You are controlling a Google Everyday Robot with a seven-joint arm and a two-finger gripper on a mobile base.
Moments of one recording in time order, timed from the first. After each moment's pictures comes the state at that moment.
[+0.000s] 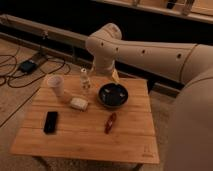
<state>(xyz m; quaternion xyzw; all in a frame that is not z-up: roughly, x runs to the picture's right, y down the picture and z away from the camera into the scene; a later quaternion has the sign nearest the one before) -0.005 -0.045 0.718 -0.14 0.17 0.79 0.57</state>
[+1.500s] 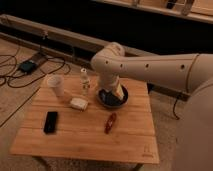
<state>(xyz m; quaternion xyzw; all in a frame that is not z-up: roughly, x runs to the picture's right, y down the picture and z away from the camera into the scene) 0.020 0.047 0.737 -0.15 0.22 0.79 0.55</state>
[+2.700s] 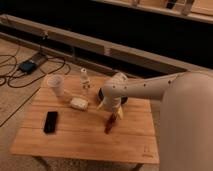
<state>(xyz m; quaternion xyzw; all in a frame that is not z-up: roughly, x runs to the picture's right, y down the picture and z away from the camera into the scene) 0.029 0.154 0.838 -0.22 0.24 0.79 0.52</state>
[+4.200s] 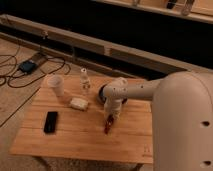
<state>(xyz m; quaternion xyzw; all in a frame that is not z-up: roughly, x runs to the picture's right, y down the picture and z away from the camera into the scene) 0.036 0.179 0.858 -0.24 0.27 0.76 0.53</state>
